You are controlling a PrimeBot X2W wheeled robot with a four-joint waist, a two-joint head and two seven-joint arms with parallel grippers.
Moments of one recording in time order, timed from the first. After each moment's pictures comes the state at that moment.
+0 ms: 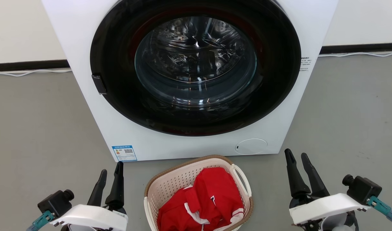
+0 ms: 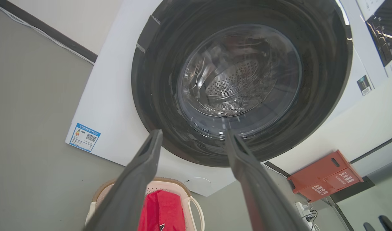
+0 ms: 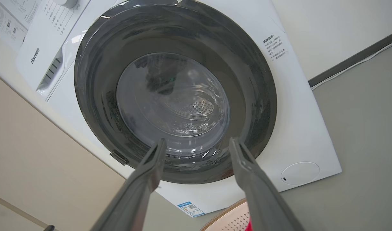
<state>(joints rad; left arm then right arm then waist) -0.03 0.06 -0.03 0.25 -0.76 -0.12 -0.15 -0.05 -0.06 0.10 0.18 0.69 0.12 -0.15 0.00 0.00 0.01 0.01</state>
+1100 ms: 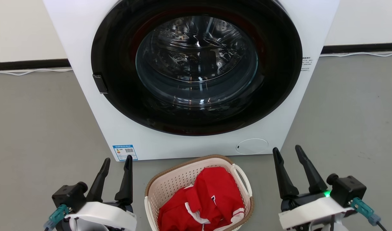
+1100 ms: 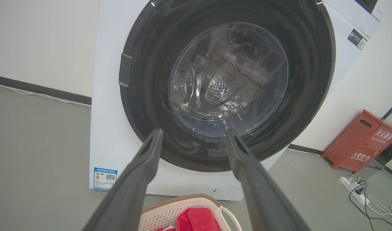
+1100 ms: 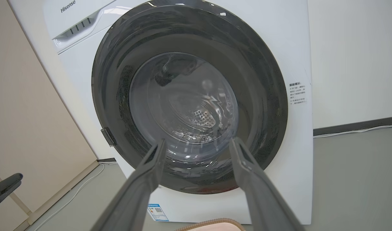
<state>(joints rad) -0.05 0.06 -0.07 0.24 -0.46 -0.12 -0.24 -0.05 -0.05 0.12 0.17 0.32 0.12 -0.24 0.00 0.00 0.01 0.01</state>
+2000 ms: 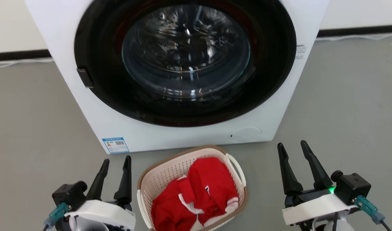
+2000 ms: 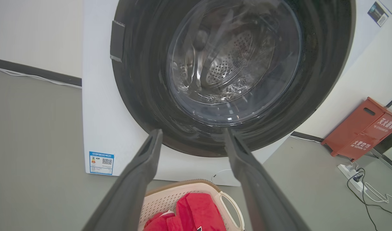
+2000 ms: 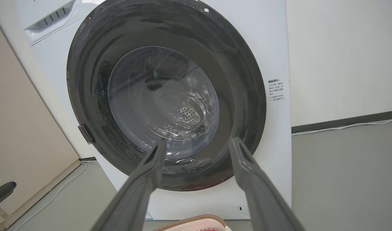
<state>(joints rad) -0.07 0.06 -0.06 0.28 -0.45 -0.13 -0.25 -0.07 -0.05 0.10 0.17 0.27 0.12 -0.25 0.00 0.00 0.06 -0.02</state>
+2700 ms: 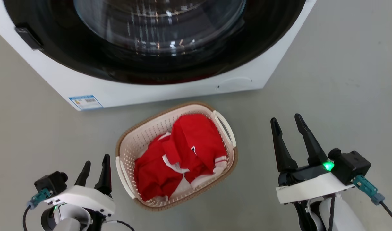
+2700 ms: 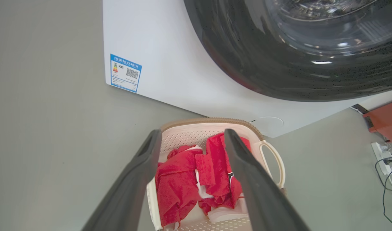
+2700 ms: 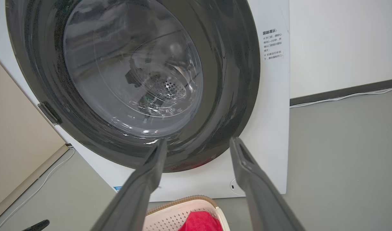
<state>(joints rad) -0.26 0.15 -0.07 0.64 -0.64 -0.13 -0.26 -0.17 -0.05 0.13 0.13 0.28 0.12 -0.25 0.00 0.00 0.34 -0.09</state>
